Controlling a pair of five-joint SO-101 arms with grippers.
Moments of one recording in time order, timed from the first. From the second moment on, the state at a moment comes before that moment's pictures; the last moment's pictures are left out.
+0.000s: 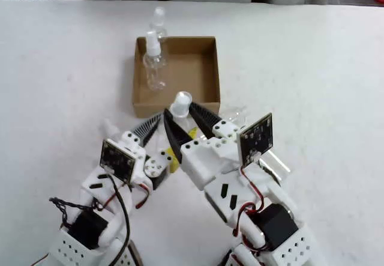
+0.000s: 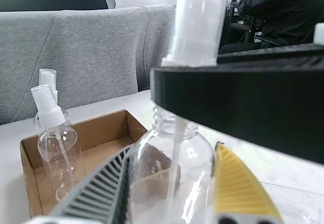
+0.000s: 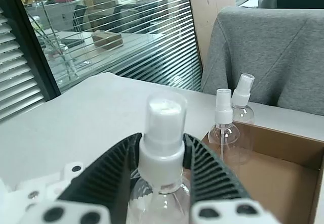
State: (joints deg) left arm 26.3 -98.2 87.4 27.6 2.9; right arm -41.1 -79.9 62.0 31.8 -8.0
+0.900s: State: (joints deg) left arm 26.1 -98.2 87.4 27.6 2.9; right arm -40.6 -79.0 41.4 50.5 -8.0
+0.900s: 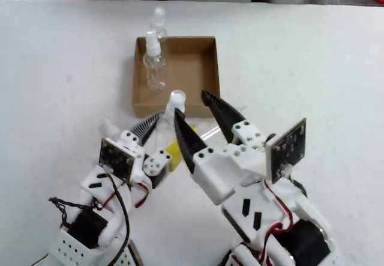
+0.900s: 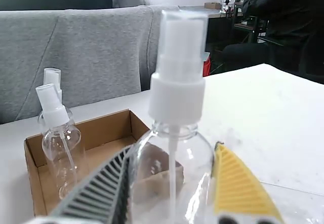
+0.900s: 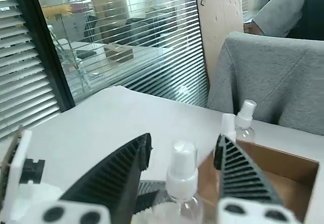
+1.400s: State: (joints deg) left arm 14.5 -98.2 91.8 7.7 2.9; right arm -20.2 -78.1 54.3 68.0 -7.5
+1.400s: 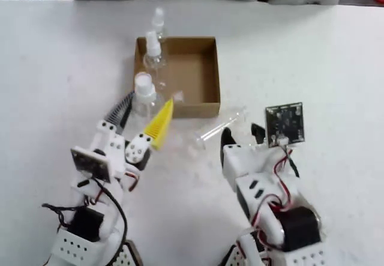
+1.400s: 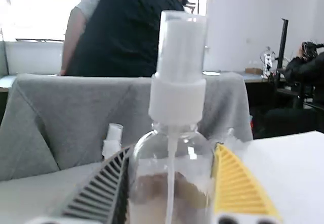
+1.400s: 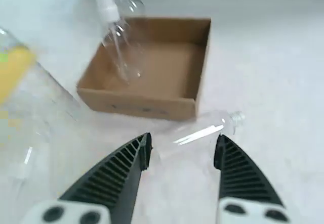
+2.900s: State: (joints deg) left arm 9.2 -13.1 70.1 -57.0 2.8; right arm -11.1 -77.1 92.4 27.4 -7.5
